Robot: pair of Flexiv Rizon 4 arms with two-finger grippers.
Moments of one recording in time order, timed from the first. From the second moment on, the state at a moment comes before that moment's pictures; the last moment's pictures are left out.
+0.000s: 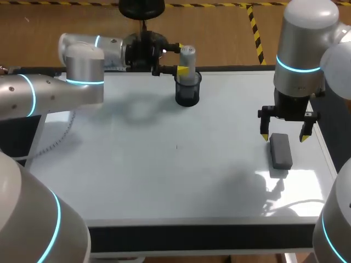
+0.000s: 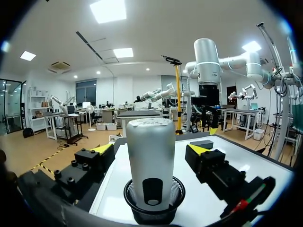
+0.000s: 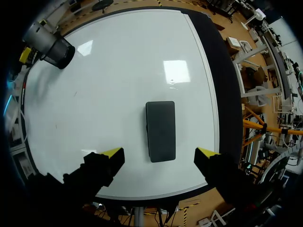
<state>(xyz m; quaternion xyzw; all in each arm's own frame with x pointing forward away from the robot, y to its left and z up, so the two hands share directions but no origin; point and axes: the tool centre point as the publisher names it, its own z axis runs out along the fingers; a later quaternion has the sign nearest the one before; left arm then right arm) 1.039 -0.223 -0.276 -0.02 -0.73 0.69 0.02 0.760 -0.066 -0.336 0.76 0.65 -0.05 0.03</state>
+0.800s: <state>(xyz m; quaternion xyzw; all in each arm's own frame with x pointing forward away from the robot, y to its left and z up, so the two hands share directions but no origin) 1.063 -0.198 -0.277 -0.02 -0.73 0.68 0.01 0.760 -0.066 -0.336 0.76 0.65 -0.05 0.03</state>
